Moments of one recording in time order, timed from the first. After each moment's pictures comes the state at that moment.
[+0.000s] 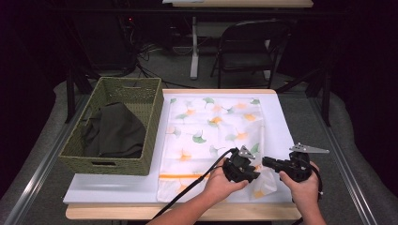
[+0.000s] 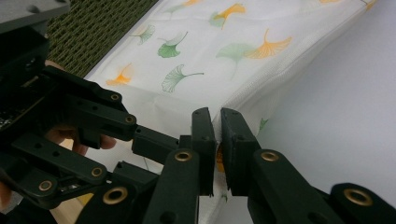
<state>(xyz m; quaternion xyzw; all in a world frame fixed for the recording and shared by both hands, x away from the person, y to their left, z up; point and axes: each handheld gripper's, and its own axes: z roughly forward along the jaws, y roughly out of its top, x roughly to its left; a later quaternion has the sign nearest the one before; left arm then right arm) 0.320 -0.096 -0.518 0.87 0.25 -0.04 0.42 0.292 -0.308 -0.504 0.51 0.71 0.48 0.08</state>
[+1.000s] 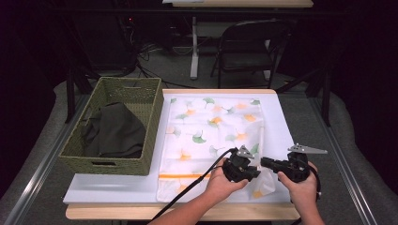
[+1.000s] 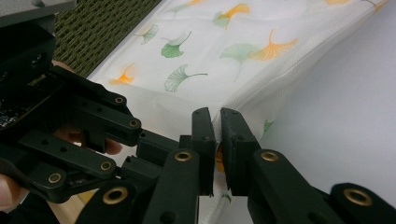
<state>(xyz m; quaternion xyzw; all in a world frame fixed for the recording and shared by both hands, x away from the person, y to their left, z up) 0.320 -0.094 -0.520 0.86 0.25 -0.04 0.44 0.292 -0.304 -0.505 0.50 0.71 0.49 0.07</state>
